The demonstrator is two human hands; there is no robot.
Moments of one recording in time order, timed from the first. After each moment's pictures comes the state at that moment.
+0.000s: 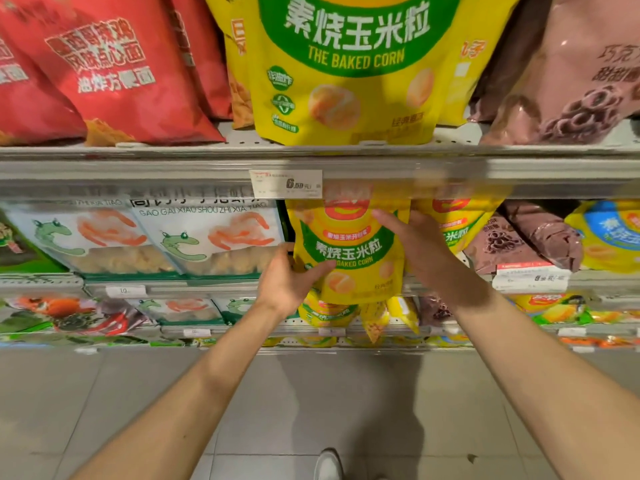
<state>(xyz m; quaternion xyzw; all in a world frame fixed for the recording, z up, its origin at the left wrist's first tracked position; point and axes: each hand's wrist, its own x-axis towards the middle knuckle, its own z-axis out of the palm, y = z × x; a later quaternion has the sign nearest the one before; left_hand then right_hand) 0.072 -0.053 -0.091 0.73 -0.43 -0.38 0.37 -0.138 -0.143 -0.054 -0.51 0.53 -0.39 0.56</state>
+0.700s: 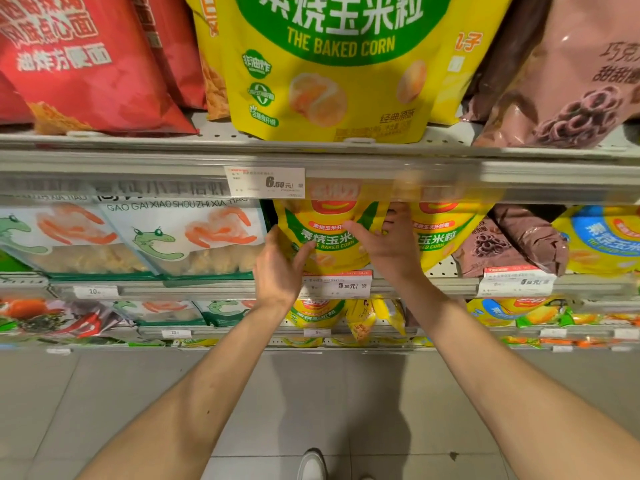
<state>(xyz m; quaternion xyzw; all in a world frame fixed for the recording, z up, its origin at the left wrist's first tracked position) 0.051 -0.082 -0.110 0.75 -0.45 -0.24 0.42 -0.122 -0.154 -0.088 -0.59 0.58 -0.40 0.39</state>
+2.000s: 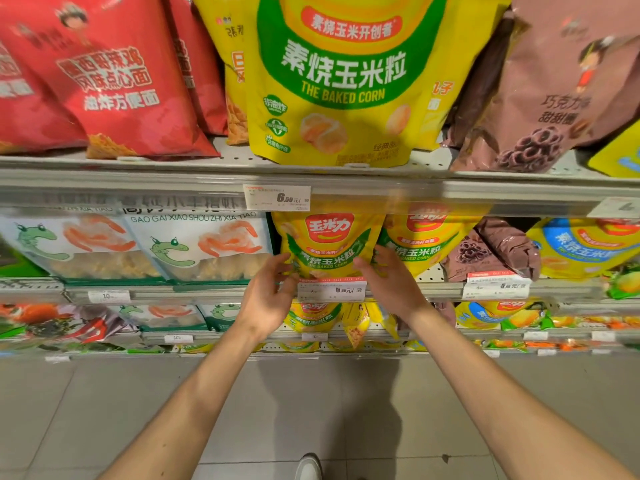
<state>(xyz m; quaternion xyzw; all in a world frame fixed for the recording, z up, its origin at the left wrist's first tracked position) 0.073 -0.025 -0.077 0.71 -0.48 -0.37 0.36 -0.148 -0.099 -0.075 -0.64 0.58 -0.26 0.44</state>
